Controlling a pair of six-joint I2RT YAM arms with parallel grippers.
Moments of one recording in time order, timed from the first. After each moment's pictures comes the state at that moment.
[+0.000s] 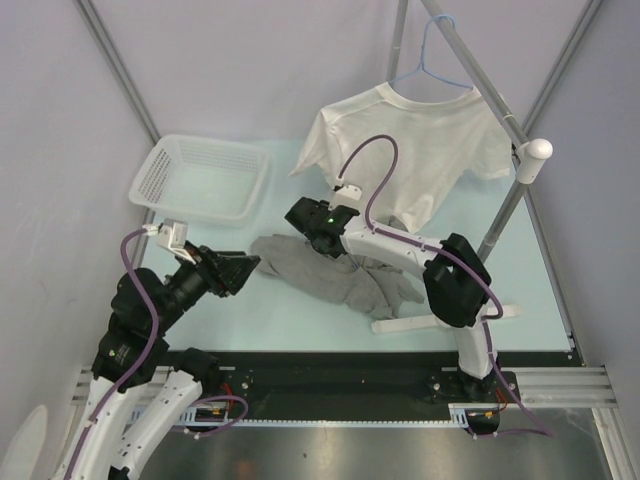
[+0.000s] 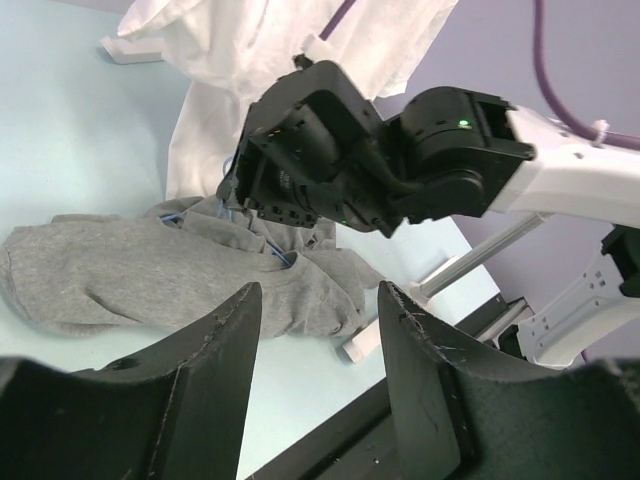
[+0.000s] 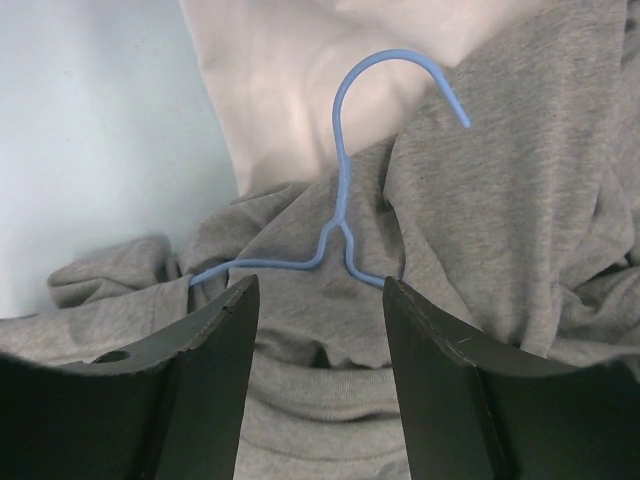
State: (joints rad) left arm -0.40 0.40 0.81 -0.48 0.24 -0.55; right arm 0.93 2.01 1.68 -0.79 0.73 1.16
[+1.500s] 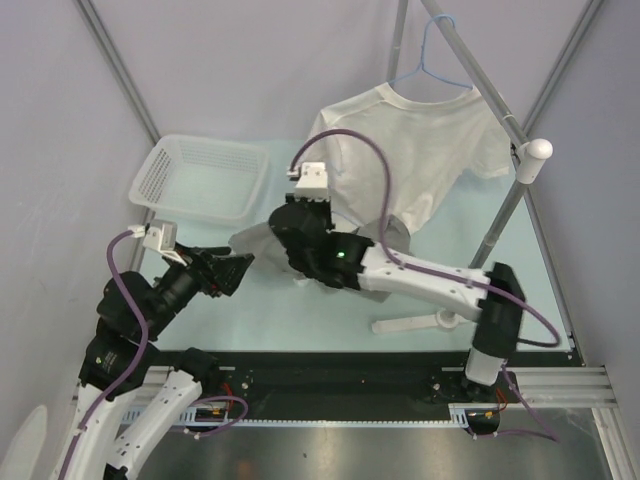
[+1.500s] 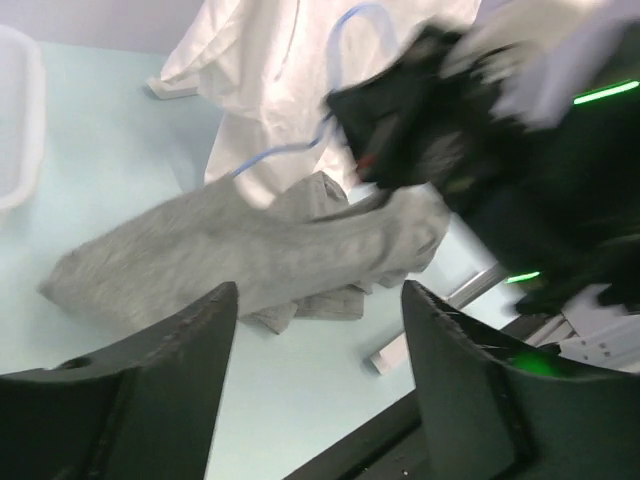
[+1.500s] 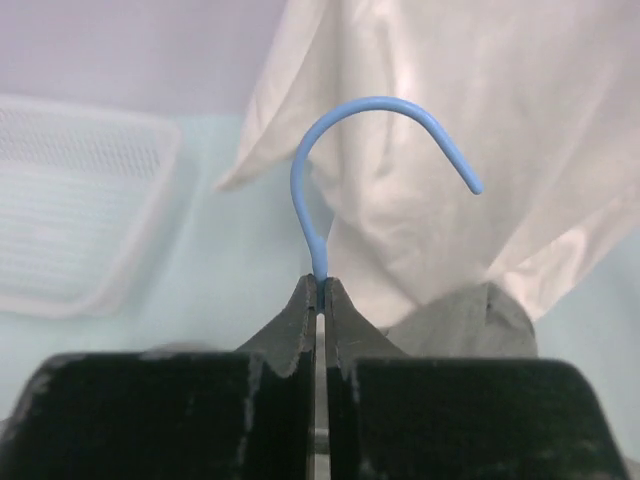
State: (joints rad) left arm -0.42 0.39 0.89 -0.55 0.16 -0.47; right arm 1.16 1.83 1.68 -0.27 1.22 0.37
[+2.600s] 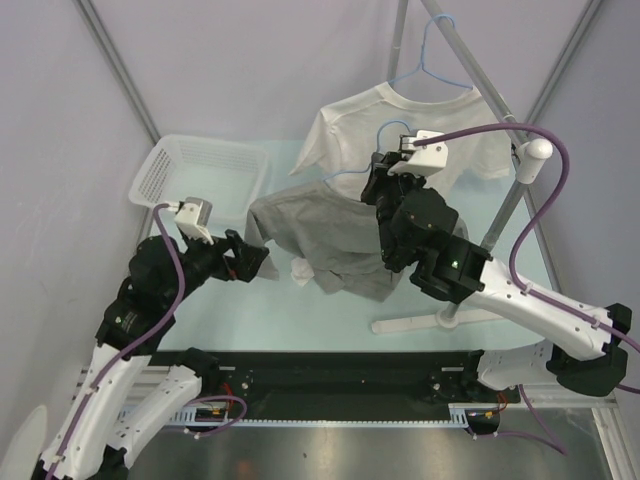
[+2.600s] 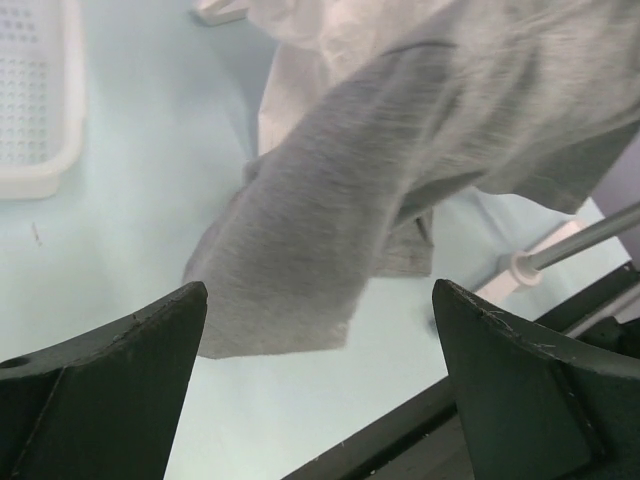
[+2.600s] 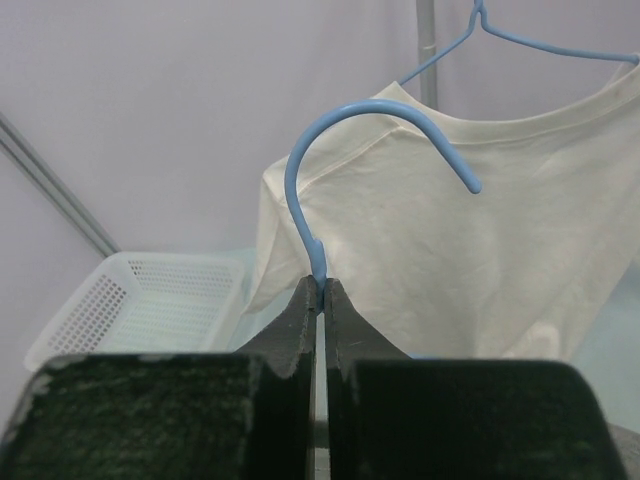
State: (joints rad) left arm -0.42 0.59 0.95 -0.62 0.15 -0.33; right arm 1.14 1.27 1.46 0.06 1.09 0.05
